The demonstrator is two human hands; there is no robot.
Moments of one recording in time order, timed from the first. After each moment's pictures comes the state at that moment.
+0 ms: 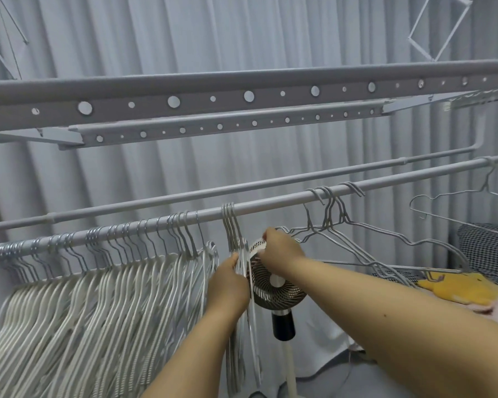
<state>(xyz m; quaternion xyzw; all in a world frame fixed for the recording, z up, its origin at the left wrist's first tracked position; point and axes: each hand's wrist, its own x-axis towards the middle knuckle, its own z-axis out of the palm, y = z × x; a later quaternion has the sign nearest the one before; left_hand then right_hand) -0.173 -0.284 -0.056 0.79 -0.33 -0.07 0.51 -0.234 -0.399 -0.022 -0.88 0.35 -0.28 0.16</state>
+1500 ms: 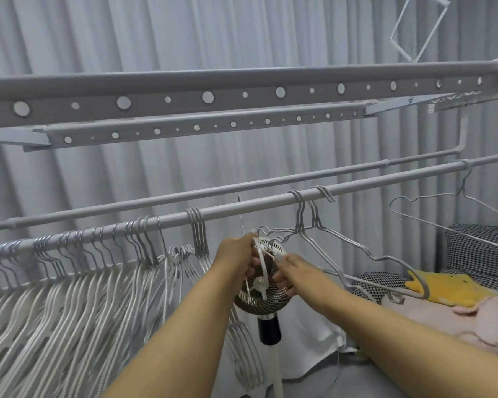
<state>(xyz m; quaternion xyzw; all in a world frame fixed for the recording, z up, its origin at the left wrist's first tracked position) -0.224 -0.359 -0.002 0.67 -0.28 -0.25 0.64 -0.347 -0.421 -0.047 -0.81 0.24 -0.30 0.45</state>
